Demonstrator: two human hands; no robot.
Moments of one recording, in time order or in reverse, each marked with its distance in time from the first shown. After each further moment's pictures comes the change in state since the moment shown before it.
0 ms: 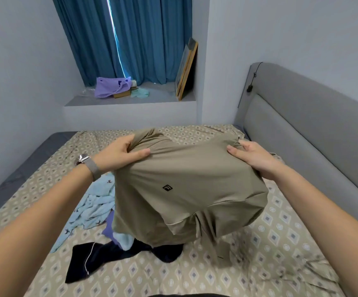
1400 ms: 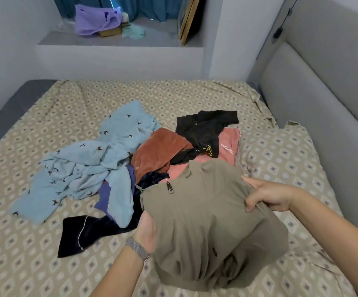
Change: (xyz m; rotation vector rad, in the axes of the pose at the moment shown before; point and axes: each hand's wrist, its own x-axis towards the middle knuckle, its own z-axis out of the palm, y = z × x) left_hand -0.049 -0.115 0.231 -1.820 0.112 -0.832; right_hand 0.050 0.112 0.052 0.148 -0.531 0.683
